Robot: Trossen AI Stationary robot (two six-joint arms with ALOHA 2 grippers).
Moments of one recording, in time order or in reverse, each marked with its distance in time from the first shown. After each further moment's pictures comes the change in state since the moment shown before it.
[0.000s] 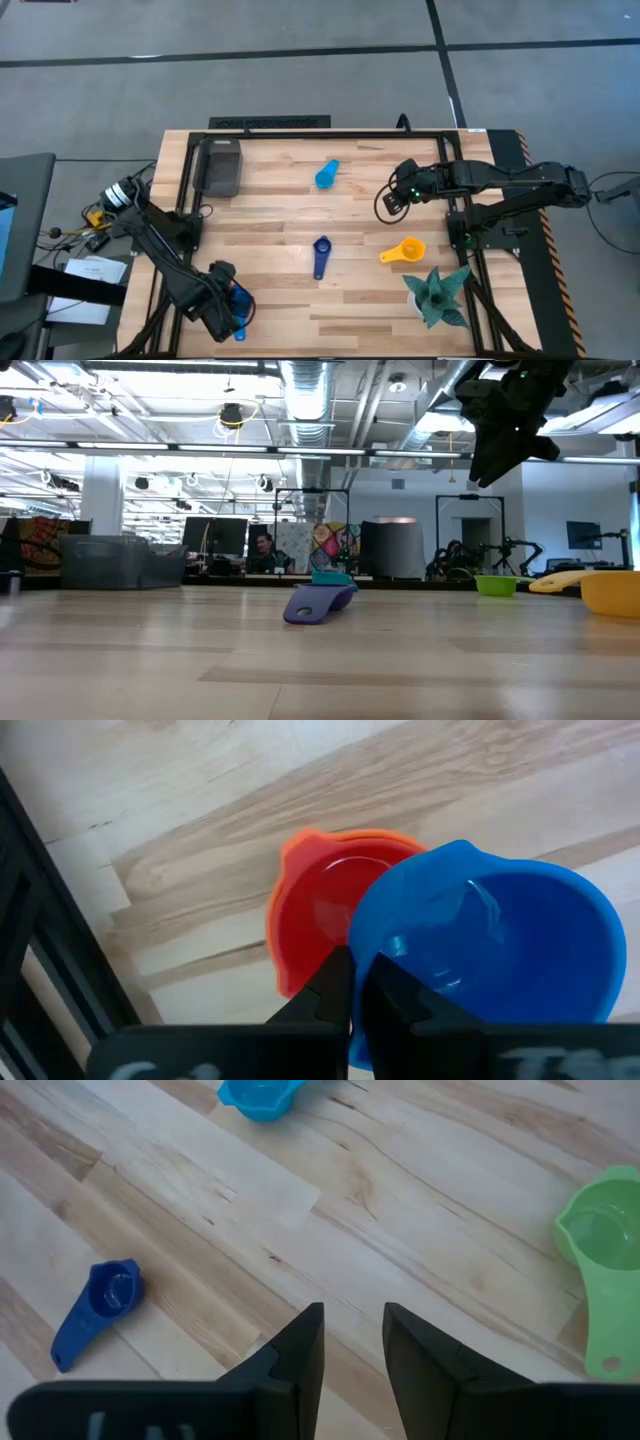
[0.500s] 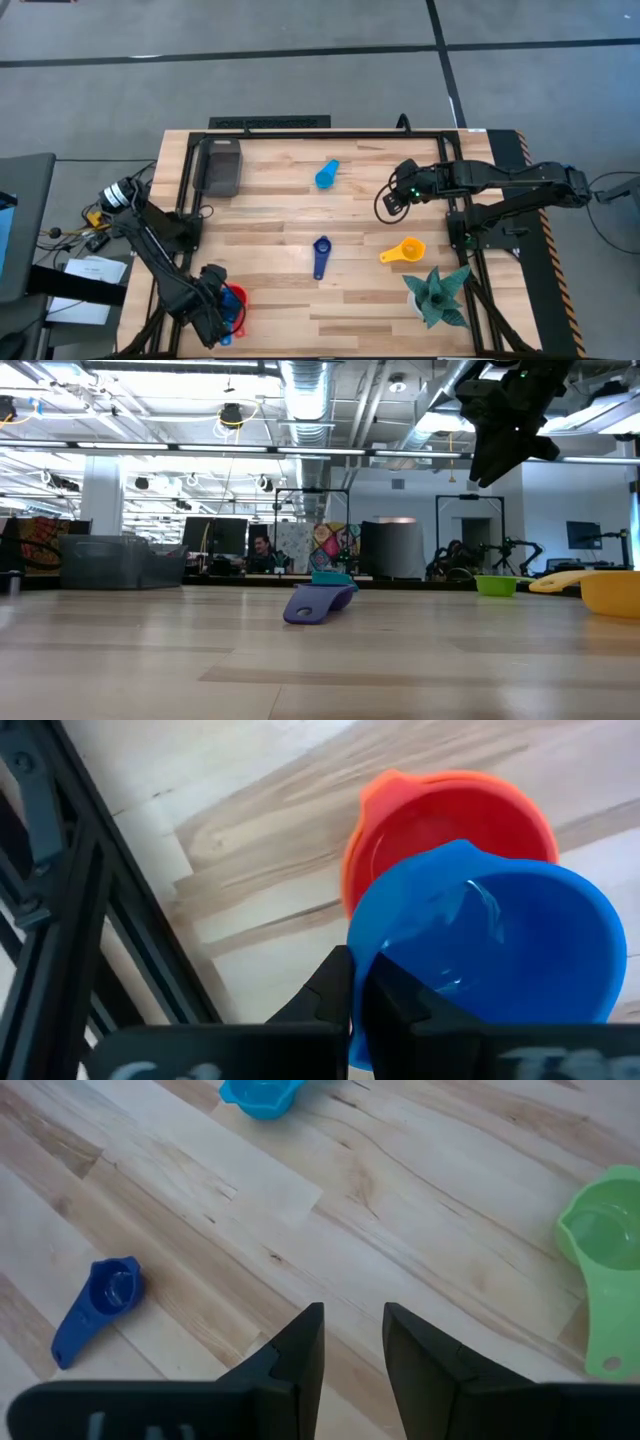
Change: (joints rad) left arm -0.063 -0.006 0.000 -0.082 0.079 -0.018; right arm 0.000 0.000 0.000 0.000 -0.004 -0.007
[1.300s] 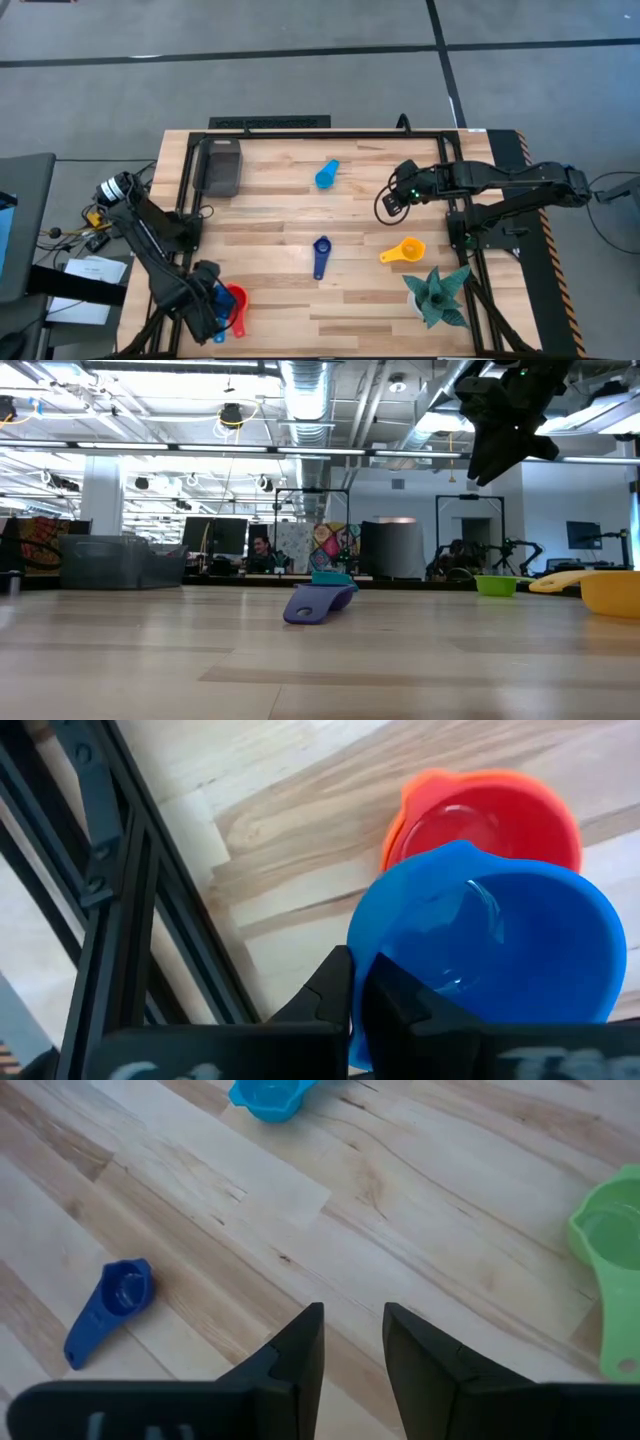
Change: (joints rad) left arm -0.019 -0.060 0.000 -0.056 0.036 -0.040; right arm 0.017 0.000 0.000 0.013 0.001 0.021
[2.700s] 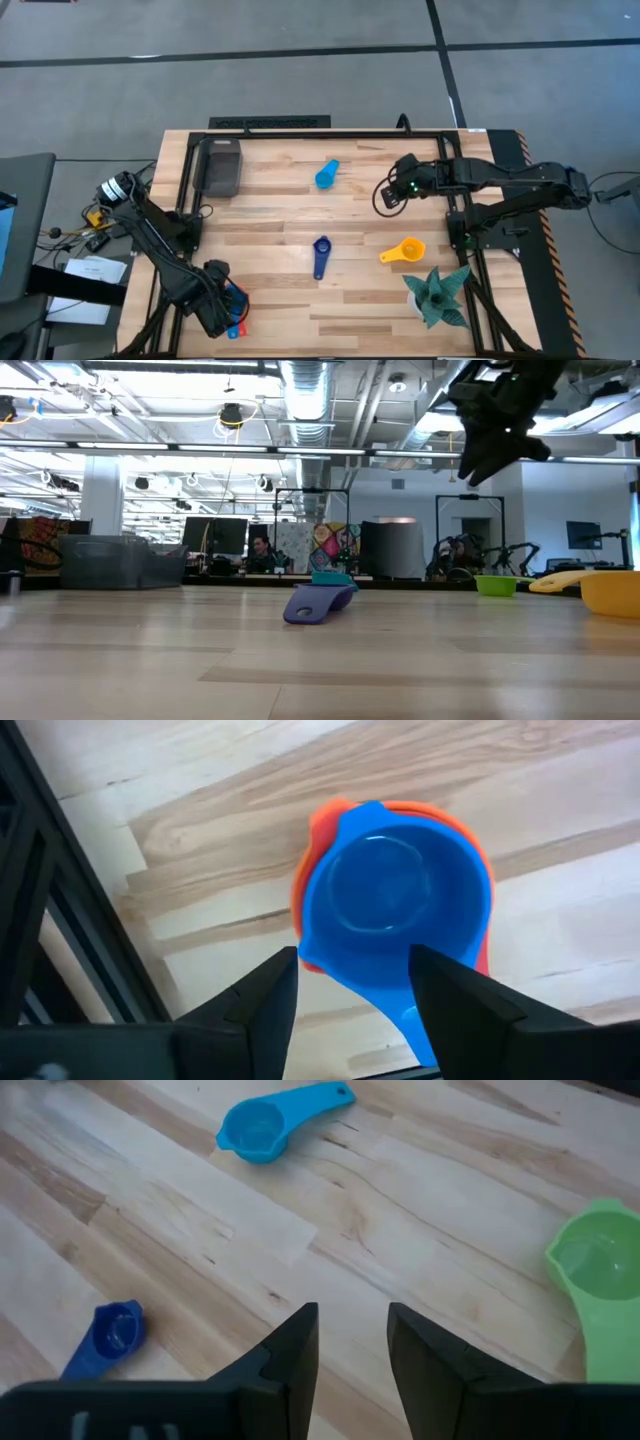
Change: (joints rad) left arm 0.069 0.002 -0.055 0.166 -0.053 -0.008; right arm -0.066 0.000 0.000 0.044 0.028 -0.033
